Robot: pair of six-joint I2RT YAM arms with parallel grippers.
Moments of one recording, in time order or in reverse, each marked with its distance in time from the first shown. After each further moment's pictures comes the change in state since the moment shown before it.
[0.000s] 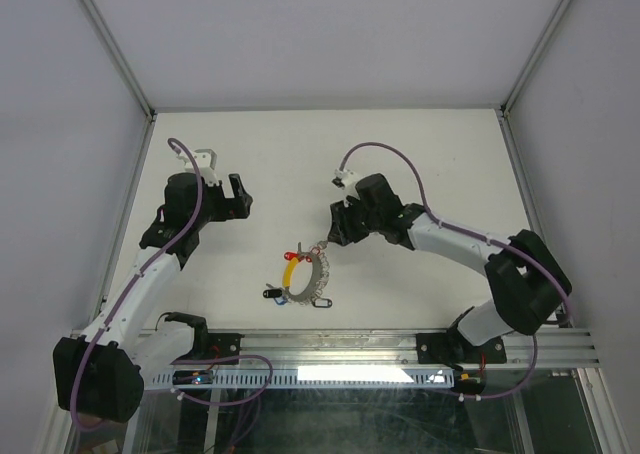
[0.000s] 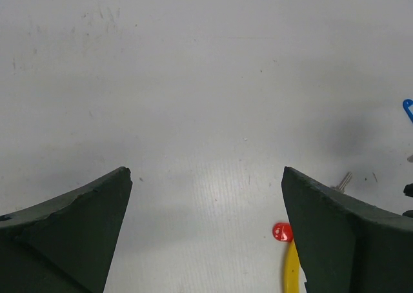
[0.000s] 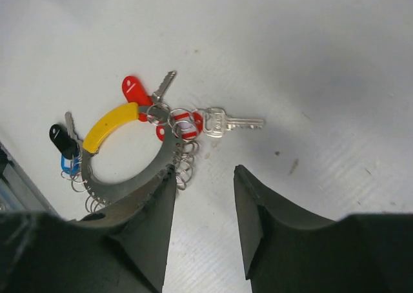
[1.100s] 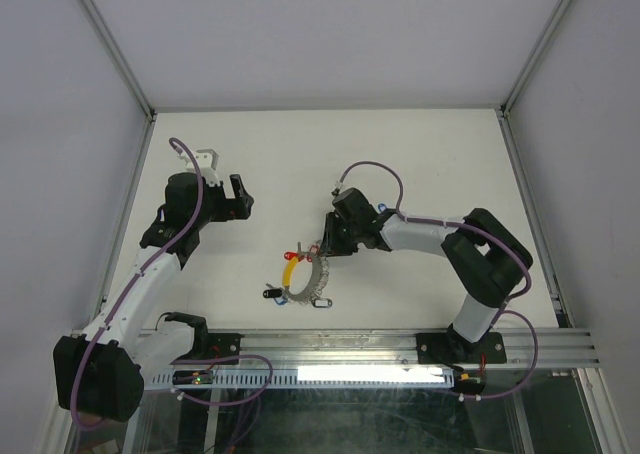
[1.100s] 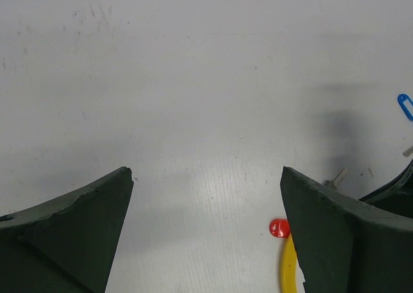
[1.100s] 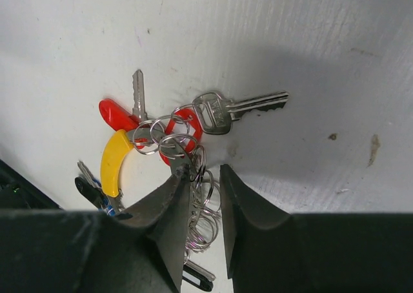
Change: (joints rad) left arm 0.000 0.006 0.000 0.000 0.023 0.003; right arm 0.088 0.256 0.069 -0.007 0.046 0.477
